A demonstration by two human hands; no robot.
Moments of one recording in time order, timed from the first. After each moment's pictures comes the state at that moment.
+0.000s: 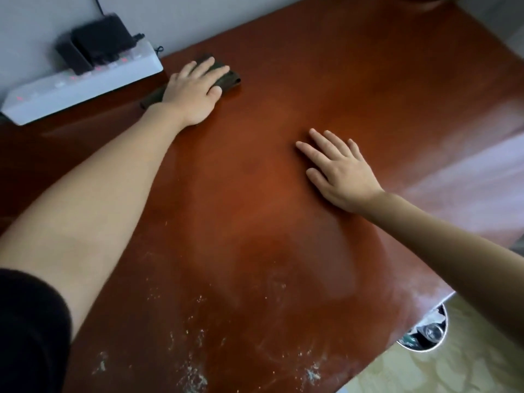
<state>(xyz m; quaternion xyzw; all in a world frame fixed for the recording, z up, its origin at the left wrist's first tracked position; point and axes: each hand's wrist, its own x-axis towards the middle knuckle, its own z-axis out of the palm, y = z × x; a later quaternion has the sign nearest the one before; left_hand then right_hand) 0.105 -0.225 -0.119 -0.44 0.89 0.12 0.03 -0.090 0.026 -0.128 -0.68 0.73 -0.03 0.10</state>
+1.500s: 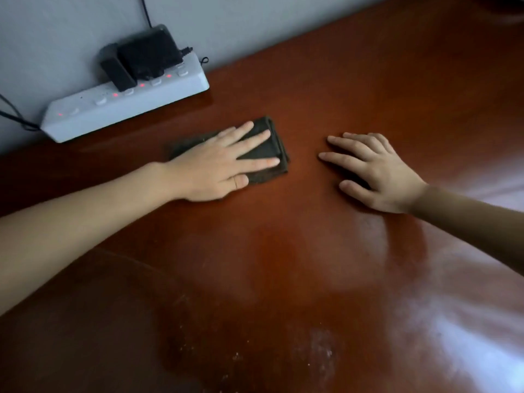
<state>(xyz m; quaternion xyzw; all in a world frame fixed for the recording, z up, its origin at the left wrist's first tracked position) 0.178 -0.201 -0.119 -0.14 0.98 0.09 0.09 -0.116 -0.062 -0.133 -0.81 0.58 -0.06 0.09</state>
